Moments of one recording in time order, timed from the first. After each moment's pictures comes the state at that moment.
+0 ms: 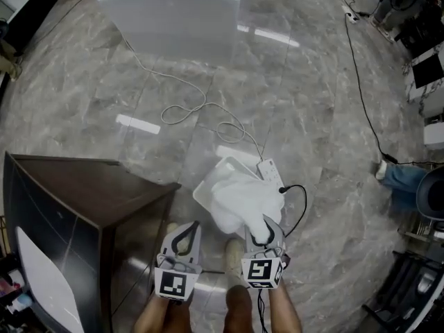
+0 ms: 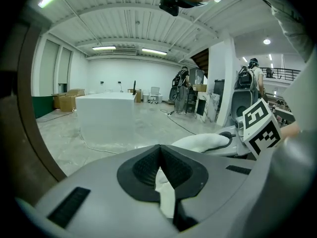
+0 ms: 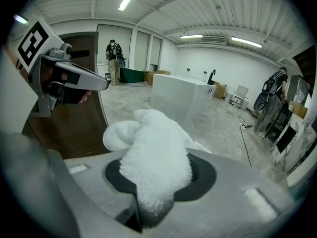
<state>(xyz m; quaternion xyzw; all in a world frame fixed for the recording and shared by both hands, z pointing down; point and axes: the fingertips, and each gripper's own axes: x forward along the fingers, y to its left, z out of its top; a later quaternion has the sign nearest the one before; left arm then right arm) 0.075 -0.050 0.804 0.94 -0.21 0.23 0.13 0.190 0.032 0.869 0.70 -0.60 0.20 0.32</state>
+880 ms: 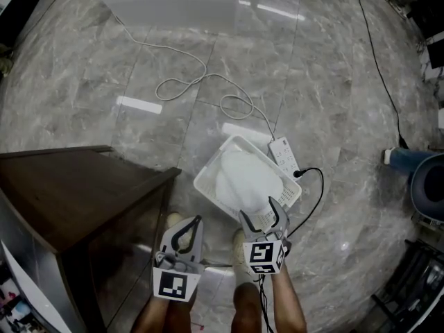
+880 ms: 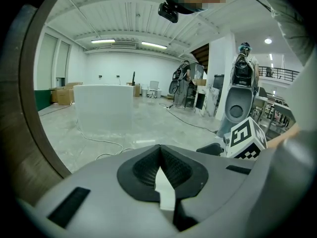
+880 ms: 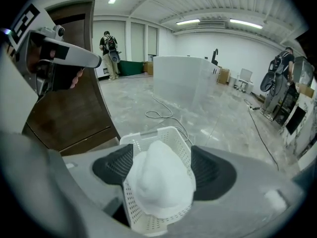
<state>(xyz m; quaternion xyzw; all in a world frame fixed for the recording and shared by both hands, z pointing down) 0.065 -0.048 0.911 0.94 -0.19 0.26 0.14 0.172 0.031 1.028 0.68 -0.60 0.27 0.31</state>
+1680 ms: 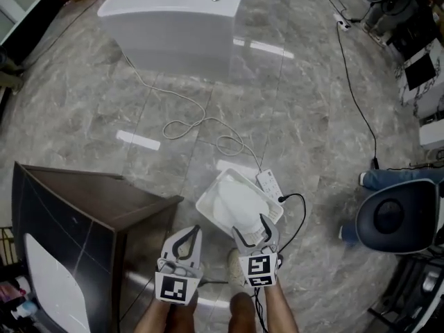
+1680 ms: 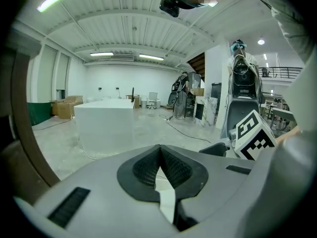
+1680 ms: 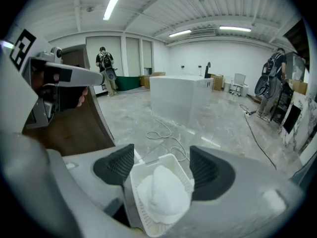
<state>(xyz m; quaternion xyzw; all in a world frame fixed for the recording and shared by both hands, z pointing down) 0.079 -0.062 0.763 0.95 -0.19 0.20 0.10 0.175 0.014 0.867 0.71 -0.61 0.26 0.25</state>
